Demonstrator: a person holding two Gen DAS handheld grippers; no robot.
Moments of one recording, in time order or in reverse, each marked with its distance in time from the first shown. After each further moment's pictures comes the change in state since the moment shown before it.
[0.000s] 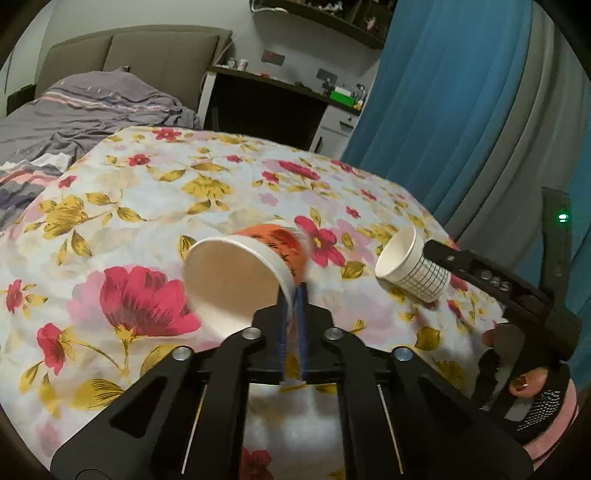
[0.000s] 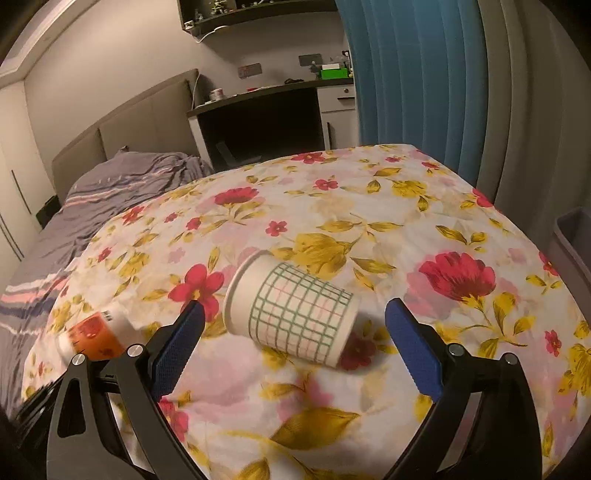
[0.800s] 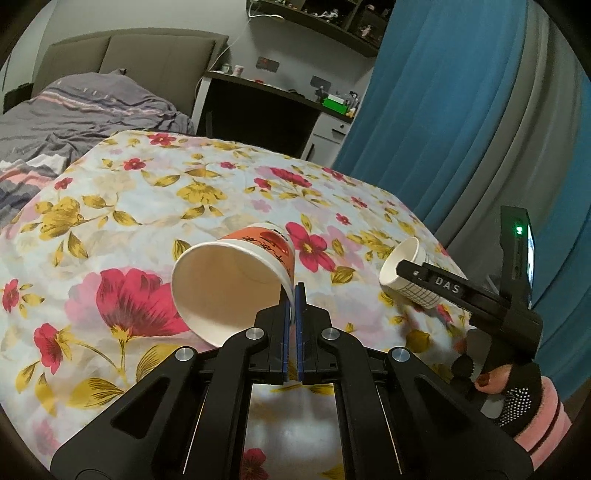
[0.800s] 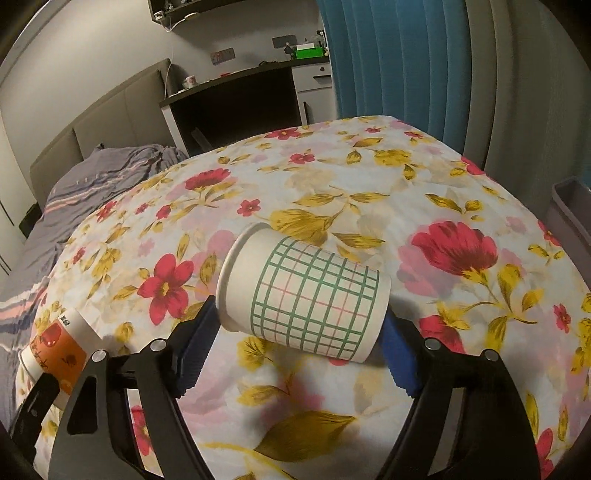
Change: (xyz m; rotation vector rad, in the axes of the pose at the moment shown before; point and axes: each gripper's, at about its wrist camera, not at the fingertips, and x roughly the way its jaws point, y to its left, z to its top) left arm -0.004 0.000 0.001 0.002 -0.015 -0.039; right arm 0.022 -0.014 -0.009 0.066 0.067 -0.054
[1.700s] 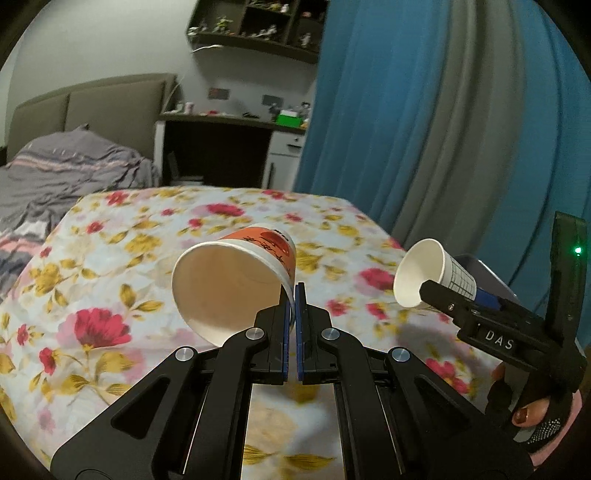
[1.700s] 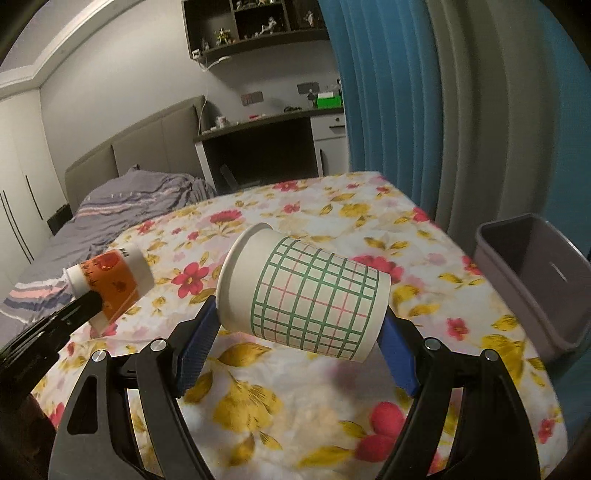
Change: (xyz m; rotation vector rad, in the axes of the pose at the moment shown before) left arm -0.046 -0.125 -0.003 0.209 -0.068 -0.045; right arm -0.136 -0.071 -0.019 -0.085 -0.170 0.092
